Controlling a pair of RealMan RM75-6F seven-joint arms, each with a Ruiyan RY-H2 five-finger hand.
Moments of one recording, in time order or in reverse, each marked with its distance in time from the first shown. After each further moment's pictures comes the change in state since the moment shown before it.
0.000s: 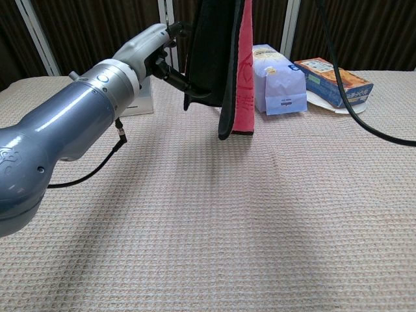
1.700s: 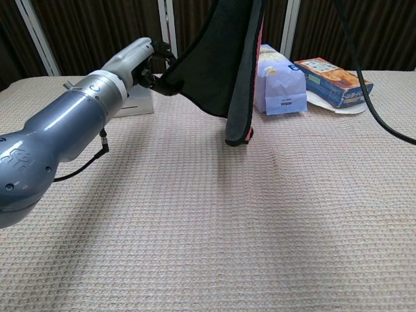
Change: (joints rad) left arm 0.006 -0.014 -0.004 0.151 0.002 -0.057 -0.064; right arm -0.047 0.021 -0.019 0.025 0.003 -0.010 0.054
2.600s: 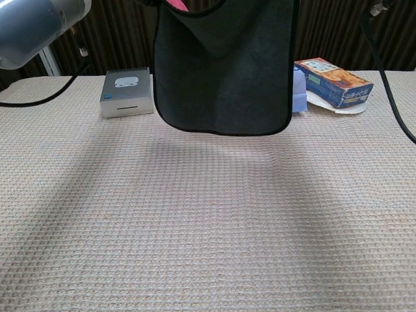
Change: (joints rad) left arm -0.006 0.276 -0.108 -0.303 -0.009 0.024 0.113; right arm -0.084 0.032 -0.024 0.005 0.011 -0.020 0.099
